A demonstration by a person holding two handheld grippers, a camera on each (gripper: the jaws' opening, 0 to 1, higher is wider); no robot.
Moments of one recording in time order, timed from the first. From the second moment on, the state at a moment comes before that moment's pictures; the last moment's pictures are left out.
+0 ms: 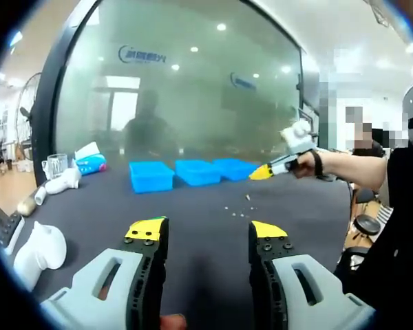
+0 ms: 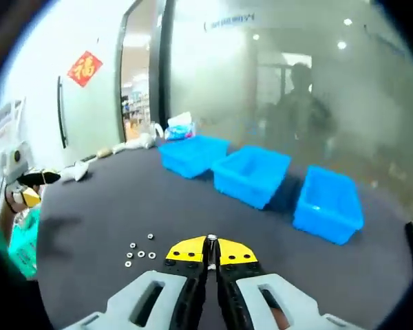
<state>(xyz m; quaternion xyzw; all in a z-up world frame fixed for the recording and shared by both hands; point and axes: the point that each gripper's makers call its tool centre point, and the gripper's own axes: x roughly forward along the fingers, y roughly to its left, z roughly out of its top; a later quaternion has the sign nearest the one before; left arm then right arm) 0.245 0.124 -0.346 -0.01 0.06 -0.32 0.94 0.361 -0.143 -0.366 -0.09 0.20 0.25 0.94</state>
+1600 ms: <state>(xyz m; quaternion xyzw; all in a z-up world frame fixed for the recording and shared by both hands) 0.242 0.120 -0.340 -0.01 0.05 -0.32 0.95 0.237 -0.257 -0.328 -0.02 0.02 0.10 0.99</state>
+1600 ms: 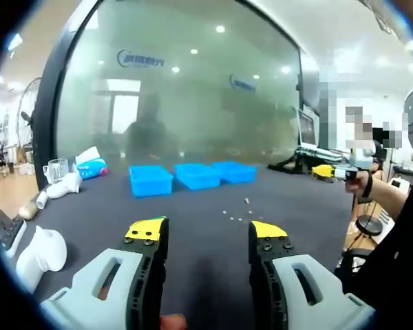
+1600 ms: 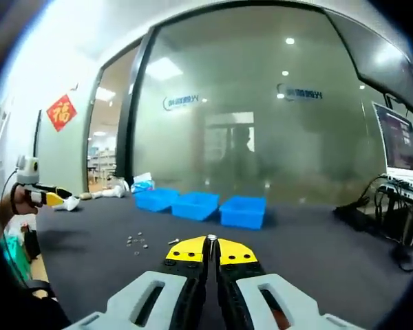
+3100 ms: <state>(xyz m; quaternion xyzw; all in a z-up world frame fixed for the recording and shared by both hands) 0.246 0.127 -0.351 -0.01 0.07 -0.31 0.95 0.518 -0.259 -0.328 -0.07 0.13 0.10 0.98</state>
